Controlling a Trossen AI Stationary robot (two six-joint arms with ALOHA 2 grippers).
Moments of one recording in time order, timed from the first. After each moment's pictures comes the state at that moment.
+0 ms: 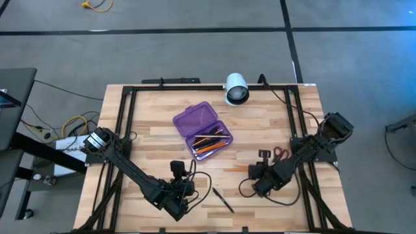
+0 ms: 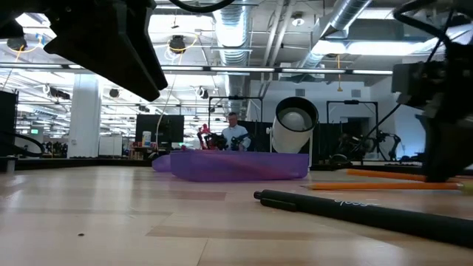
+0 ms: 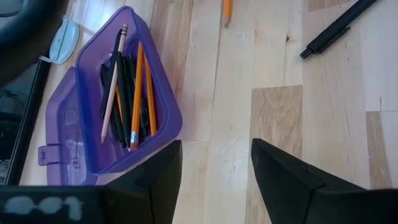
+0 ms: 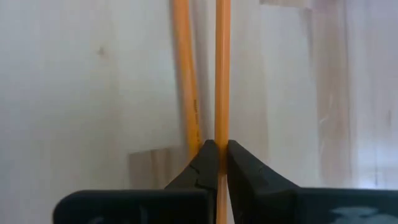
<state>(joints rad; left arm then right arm) -0.67 1.88 1.34 -0.81 -0.77 -0.55 0.64 1.66 0.81 -0.71 0.44 0.65</state>
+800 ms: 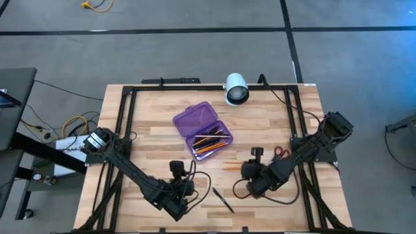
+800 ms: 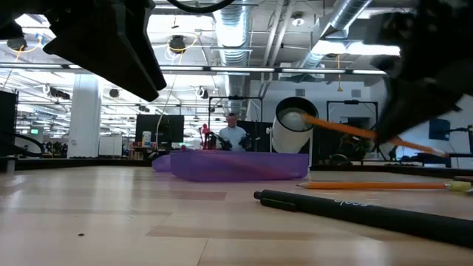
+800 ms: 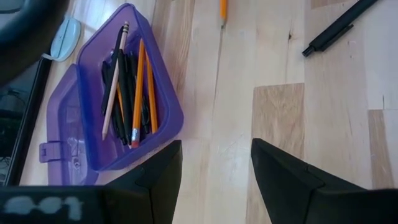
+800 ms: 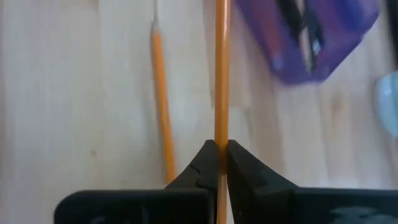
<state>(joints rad) -0.68 1.88 1.34 -0.83 -0.77 -0.57 0.62 1.66 0.94 -0.73 0.64 0.51</state>
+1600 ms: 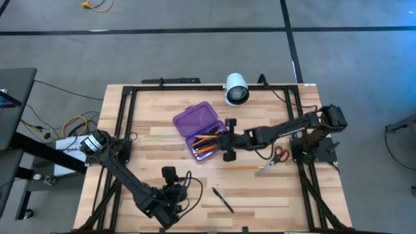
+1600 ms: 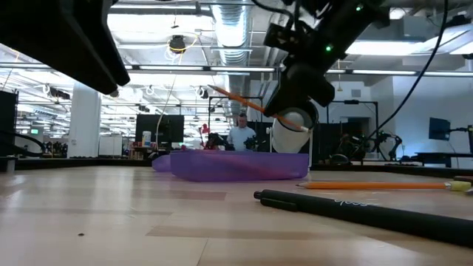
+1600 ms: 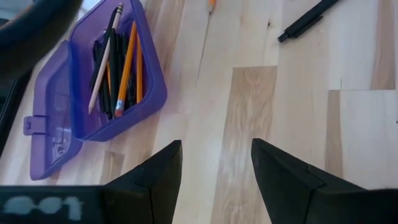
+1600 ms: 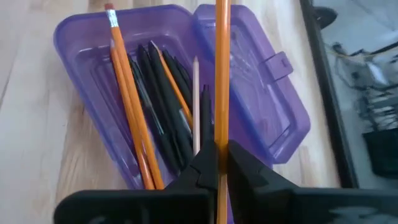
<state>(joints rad) -0.77 1.88 1.34 -0.91 -0.77 -0.78 0.14 1.66 1.01 -0.24 0.48 -0.24</state>
